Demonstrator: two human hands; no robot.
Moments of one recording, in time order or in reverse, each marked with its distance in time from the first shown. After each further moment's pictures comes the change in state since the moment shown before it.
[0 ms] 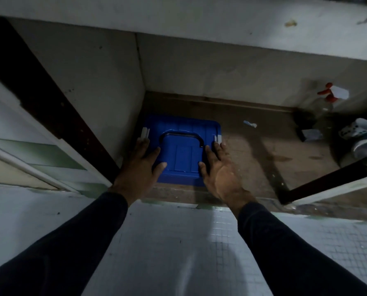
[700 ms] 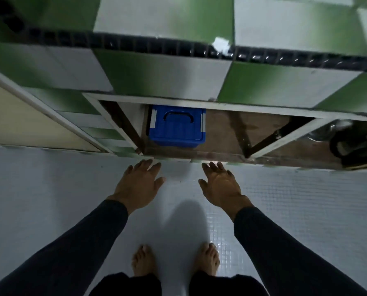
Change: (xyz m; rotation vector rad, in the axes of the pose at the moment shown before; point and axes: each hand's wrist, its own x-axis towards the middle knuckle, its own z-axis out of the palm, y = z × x) left_hand -0.216 0.089 -0.176 0.165 -0.386 0.028; right_hand -0.239 -0.030 -0.156 -0.056 -0.416 0.004
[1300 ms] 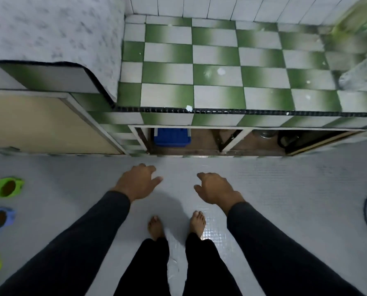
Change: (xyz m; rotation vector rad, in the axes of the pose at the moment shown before) left_hand -0.237 0.069 -0.250 -0.104 -0.171 -0.055; right_hand -0.295 -0.070 -0.200 0.064 -0.107 0.042
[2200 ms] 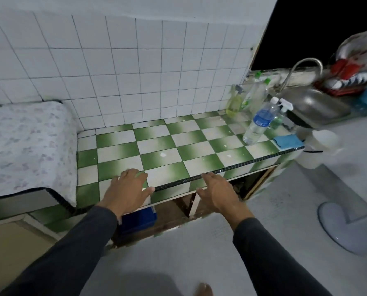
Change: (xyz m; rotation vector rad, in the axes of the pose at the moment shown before) left_hand -0.002 0.134 -0.202 0.336 0.423 0.370; right_hand -0.107 0.059 -0.185 0.194 0.617 0.263
